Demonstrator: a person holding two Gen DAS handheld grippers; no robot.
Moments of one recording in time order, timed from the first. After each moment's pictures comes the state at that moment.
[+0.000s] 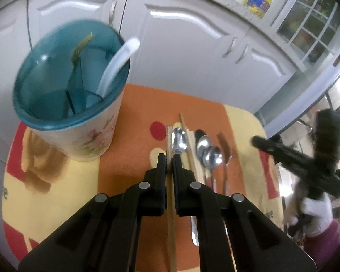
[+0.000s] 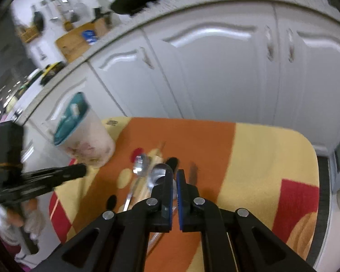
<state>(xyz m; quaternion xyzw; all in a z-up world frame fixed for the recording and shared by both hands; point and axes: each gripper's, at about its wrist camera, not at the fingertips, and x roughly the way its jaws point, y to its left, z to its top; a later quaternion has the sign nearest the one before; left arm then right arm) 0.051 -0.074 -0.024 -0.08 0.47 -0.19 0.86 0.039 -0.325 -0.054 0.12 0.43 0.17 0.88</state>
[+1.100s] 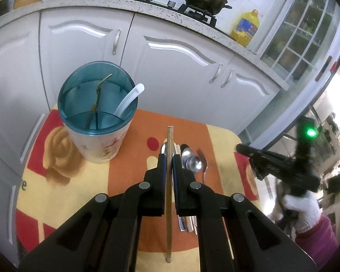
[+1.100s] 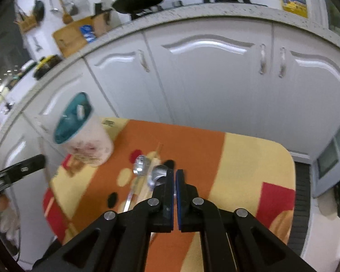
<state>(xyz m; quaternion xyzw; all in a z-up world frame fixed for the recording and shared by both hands) -0.003 -0.037 0.032 -0.11 0.41 -0.20 0.88 0.020 -0.303 -0.018 0.06 0.43 0.13 0.89</state>
